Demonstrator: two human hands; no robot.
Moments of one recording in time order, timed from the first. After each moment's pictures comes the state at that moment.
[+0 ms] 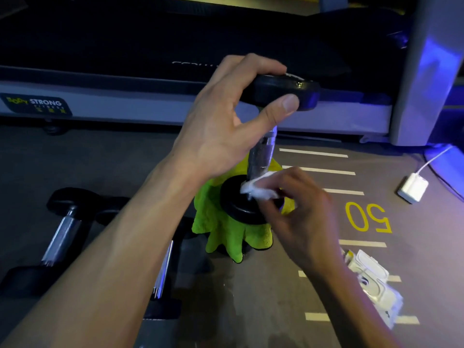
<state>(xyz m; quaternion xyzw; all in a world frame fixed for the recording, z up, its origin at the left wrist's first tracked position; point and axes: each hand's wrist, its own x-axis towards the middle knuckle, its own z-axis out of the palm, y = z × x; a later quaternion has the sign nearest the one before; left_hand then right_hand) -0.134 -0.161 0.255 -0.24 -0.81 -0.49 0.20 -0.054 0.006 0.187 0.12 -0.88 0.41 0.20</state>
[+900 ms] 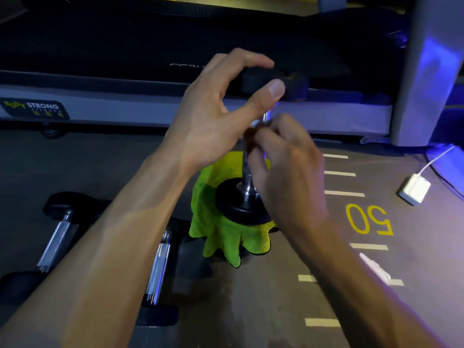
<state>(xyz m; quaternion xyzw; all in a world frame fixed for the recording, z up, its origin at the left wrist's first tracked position) -0.153 -0.161 0.258 -0.23 -0.80 -0.52 0.18 -0.101 -0.021 0.220 0.15 -0.90 0.20 0.35</state>
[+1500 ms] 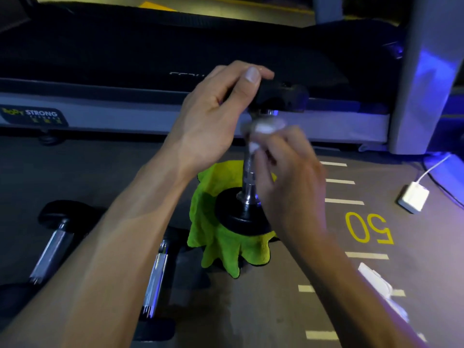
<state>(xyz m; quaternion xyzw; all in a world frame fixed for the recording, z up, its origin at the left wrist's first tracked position) -0.162 -0.161 0.262 -0.21 -0.79 -0.55 0.15 -0.106 -0.017 0.215 0.13 -0.88 0.28 0.37</state>
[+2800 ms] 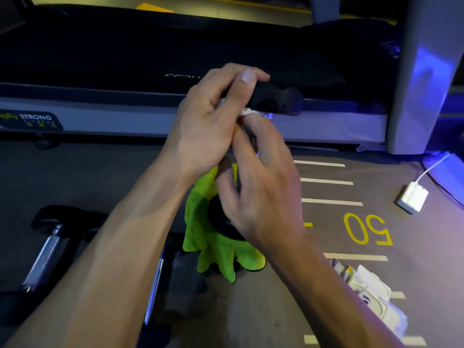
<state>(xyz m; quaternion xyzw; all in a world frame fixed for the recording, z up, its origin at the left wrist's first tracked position) -0.169 -0.151 0.260 -0.19 -0.77 -0.58 0.17 -0.106 -0.037 0.217 0.21 -0.87 0.26 0.37</state>
